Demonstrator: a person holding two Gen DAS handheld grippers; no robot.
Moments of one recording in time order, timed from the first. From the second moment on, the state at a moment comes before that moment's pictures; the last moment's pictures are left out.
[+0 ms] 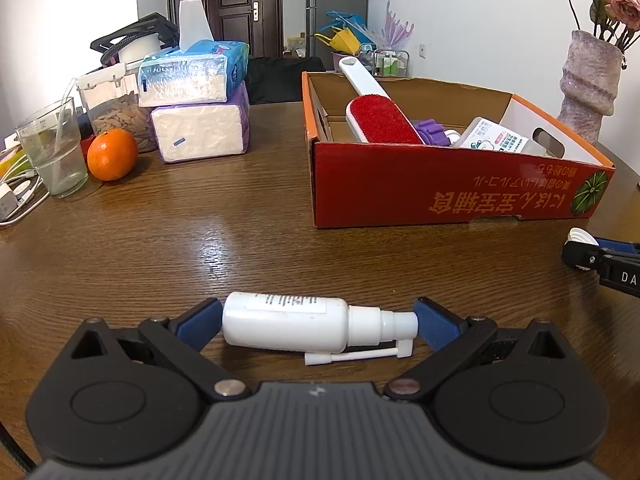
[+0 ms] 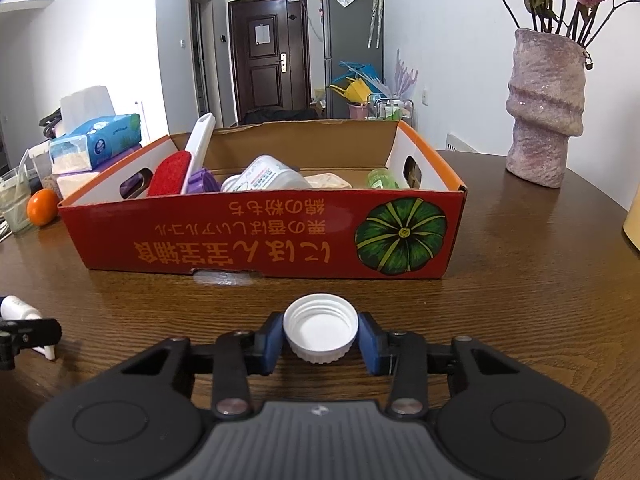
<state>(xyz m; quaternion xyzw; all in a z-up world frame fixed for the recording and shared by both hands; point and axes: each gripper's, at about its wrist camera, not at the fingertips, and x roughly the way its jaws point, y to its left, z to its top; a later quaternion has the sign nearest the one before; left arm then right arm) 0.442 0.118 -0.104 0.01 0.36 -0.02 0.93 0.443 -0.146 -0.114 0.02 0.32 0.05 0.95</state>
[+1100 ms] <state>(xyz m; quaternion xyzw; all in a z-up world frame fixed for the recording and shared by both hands) 0.428 0.114 -0.091 0.03 0.33 0.00 0.95 0.432 -0.144 -0.107 0.01 0.29 0.05 0.96</state>
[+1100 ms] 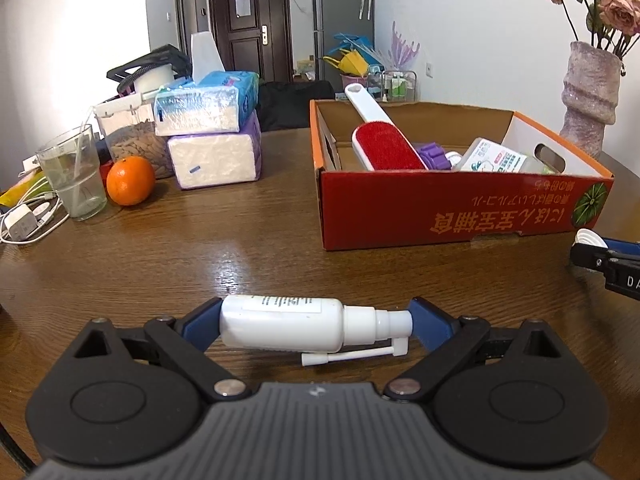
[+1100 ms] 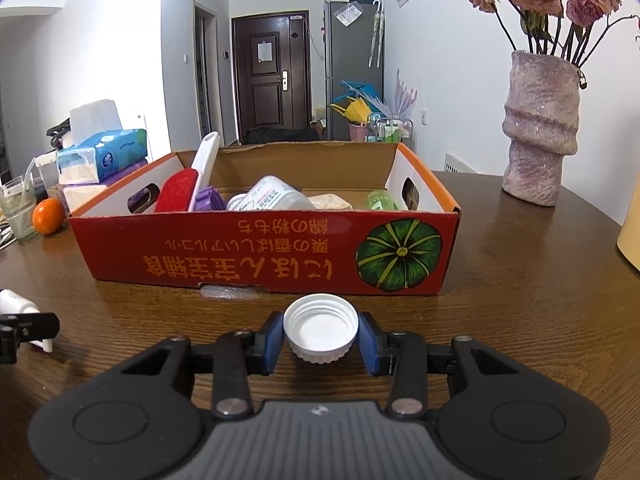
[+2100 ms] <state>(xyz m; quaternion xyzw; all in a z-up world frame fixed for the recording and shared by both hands) 0.421 0.057 -0.039 -0.03 0.26 0.01 0.97 0.406 -0.154 -0.062 0.04 0.20 0.08 0.98</state>
